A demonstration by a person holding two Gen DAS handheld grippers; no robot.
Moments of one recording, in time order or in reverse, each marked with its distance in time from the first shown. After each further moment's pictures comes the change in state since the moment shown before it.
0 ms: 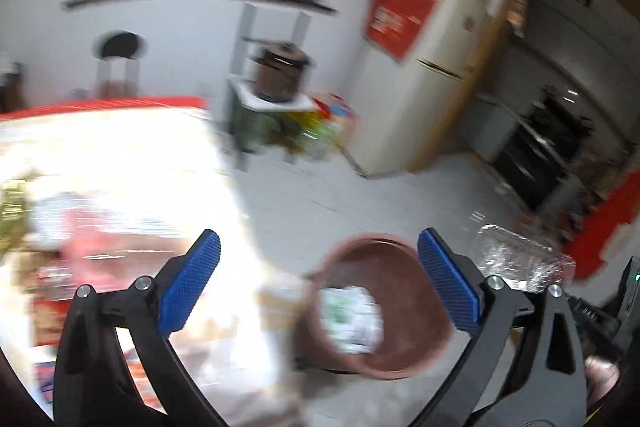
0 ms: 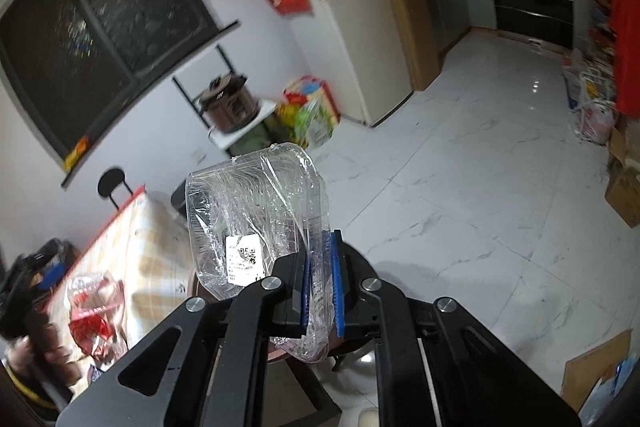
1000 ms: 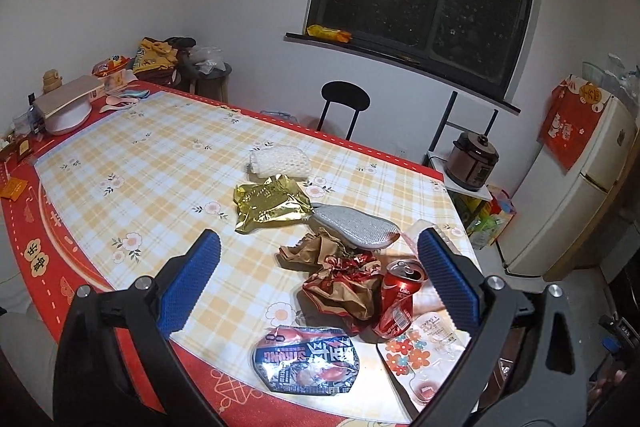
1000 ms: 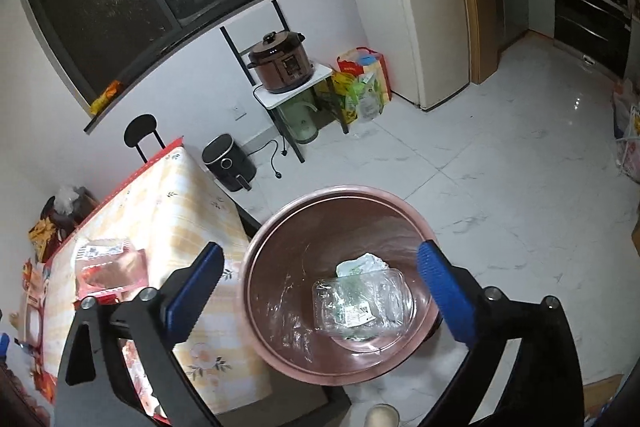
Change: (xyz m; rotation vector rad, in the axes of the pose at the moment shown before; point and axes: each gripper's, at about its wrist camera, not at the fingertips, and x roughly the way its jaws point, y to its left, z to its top) left arm -0.191 0.164 -0.056 -0.308 -0.238 0.550; right arm 0.050 0.104 0.004 -0.123 0.083 0.094
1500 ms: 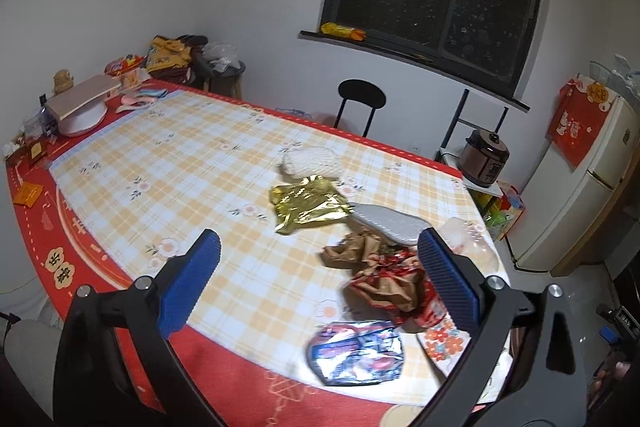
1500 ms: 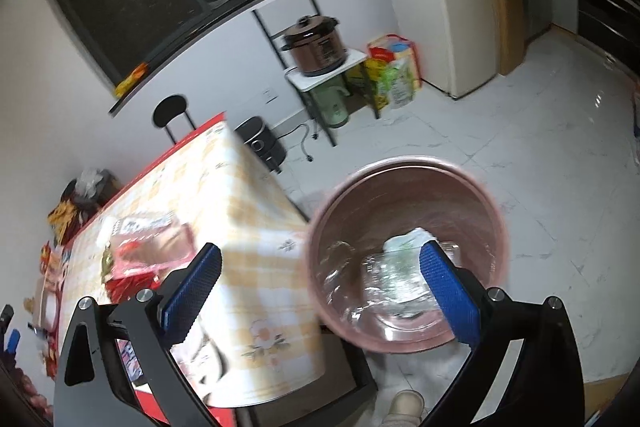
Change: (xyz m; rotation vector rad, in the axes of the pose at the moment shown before) left arm -0.012 0.065 0.010 -0.006 0.028 0.024; right arm 0.002 0.086 -0.032 -0.051 0.046 0.080
